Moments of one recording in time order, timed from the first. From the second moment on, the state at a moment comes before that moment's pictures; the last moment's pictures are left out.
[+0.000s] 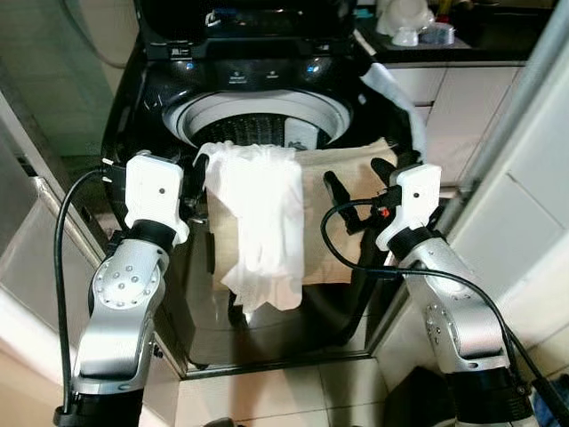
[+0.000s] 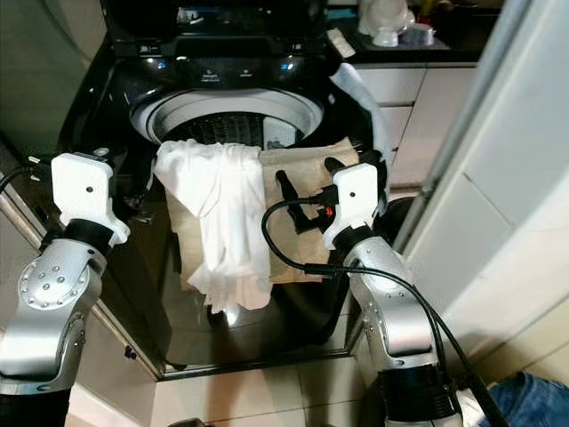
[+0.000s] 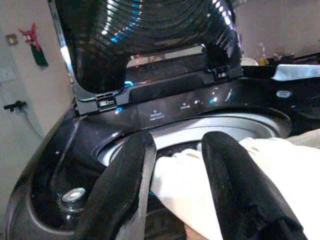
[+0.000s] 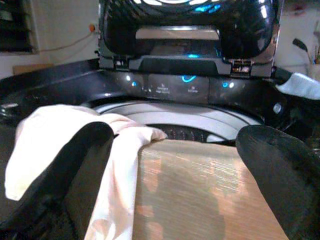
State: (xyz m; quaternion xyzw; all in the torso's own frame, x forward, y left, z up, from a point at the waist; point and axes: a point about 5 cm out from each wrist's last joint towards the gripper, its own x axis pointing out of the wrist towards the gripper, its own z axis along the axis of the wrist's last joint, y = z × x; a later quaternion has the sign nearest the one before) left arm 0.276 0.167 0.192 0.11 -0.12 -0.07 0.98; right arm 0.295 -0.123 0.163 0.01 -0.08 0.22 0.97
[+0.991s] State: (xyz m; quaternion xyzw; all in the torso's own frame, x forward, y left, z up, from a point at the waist) left arm 0.281 0.160 0.197 0.13 -0.12 -0.09 0.98; right arm 0.282 -0.114 0.120 0.01 -0.02 0.23 0.97
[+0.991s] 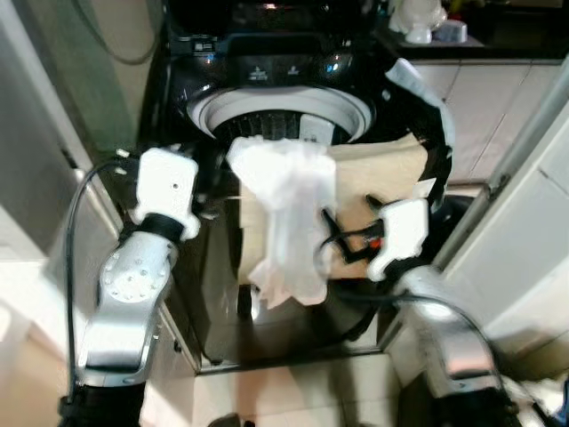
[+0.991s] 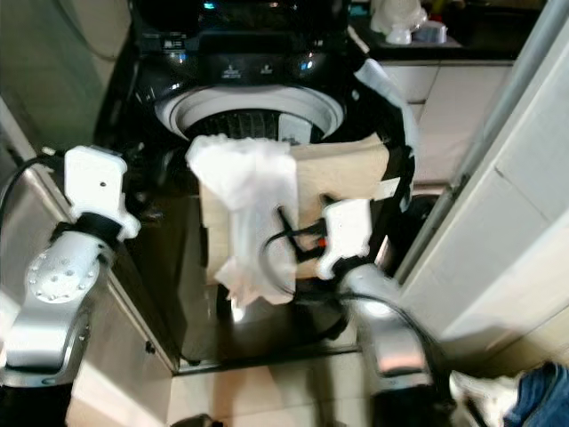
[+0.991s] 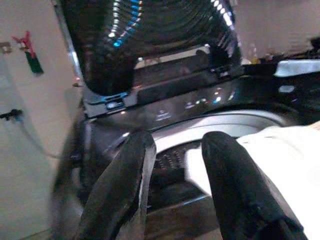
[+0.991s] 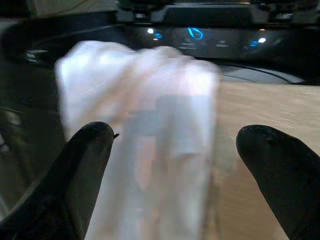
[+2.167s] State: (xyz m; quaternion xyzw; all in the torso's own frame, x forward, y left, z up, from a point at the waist) left arm 0.256 0.159 0.185 0.14 -0.09 -0.09 0.98; right arm 0.352 -0.090 0.096 -0.11 0.00 0.11 0.99
